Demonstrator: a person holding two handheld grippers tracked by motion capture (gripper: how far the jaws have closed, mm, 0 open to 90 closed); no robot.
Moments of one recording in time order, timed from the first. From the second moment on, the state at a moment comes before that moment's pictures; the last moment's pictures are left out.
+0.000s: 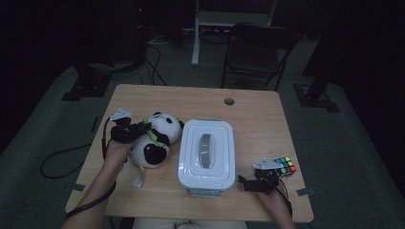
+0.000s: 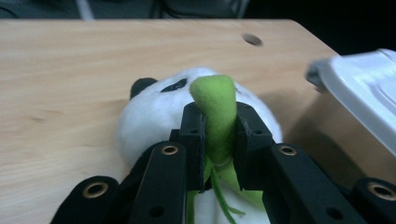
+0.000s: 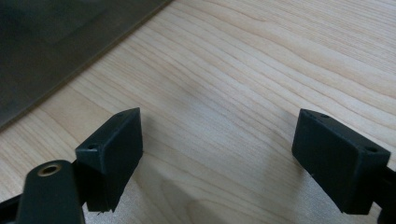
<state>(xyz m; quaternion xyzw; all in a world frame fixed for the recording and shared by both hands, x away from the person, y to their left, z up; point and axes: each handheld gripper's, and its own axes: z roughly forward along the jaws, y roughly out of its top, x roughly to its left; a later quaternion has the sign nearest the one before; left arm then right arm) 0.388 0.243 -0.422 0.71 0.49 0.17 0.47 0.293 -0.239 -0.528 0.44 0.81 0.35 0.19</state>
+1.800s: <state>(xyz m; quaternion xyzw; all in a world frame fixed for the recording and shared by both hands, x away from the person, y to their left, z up) 0.306 0.226 -0.415 0.79 0.35 0.18 0.46 0.293 -0.239 -0.528 0.44 0.81 0.35 0.19</state>
